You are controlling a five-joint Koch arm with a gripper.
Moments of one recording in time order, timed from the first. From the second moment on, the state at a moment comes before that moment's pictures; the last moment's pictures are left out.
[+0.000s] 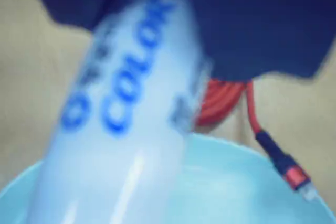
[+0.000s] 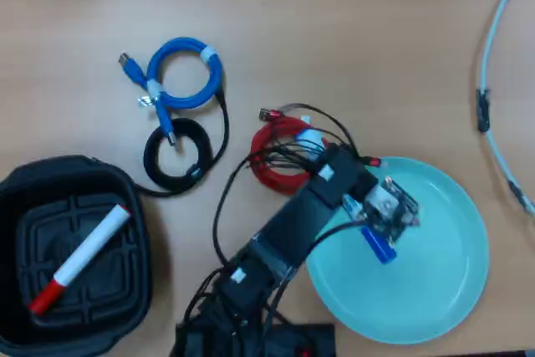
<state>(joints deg) 136.5 89.3 64.7 103.2 14.8</state>
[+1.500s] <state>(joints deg) 152.8 60.1 64.6 94.5 14.9</state>
